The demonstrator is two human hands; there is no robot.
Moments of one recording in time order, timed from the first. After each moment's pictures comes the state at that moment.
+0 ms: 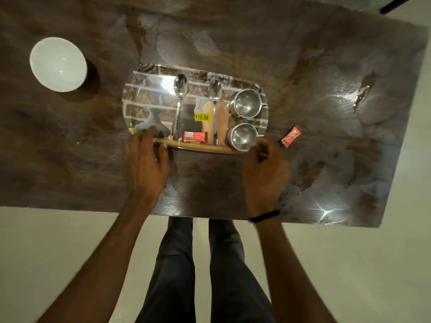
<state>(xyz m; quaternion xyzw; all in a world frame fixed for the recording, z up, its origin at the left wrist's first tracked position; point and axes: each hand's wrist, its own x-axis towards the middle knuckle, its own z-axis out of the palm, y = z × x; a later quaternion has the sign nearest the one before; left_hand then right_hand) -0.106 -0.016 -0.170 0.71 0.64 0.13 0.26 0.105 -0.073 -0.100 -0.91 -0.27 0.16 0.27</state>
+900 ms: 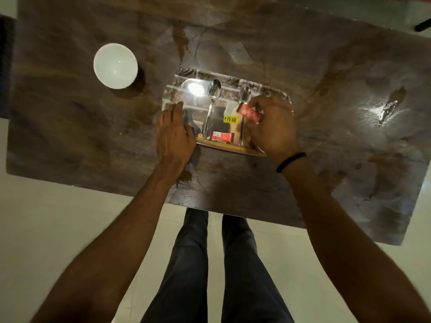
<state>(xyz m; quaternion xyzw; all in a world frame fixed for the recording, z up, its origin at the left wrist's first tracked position) -0.102 0.032 -0.165 0.71 0.67 0.09 0.21 0.125 0.017 -0.110 -0.77 -0.57 0.27 0.13</state>
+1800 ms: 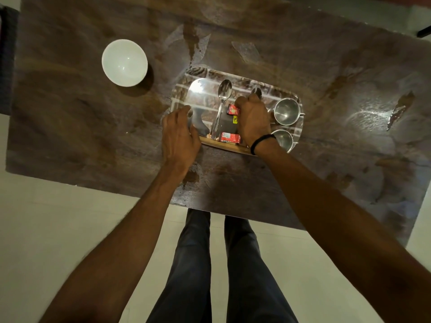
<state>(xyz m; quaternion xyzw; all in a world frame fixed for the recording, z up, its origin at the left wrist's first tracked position) -0.116 0.031 -0.173 0.69 0.67 0.14 0.25 0.073 0.055 -0.173 -0.75 -0.62 0.22 0.00</state>
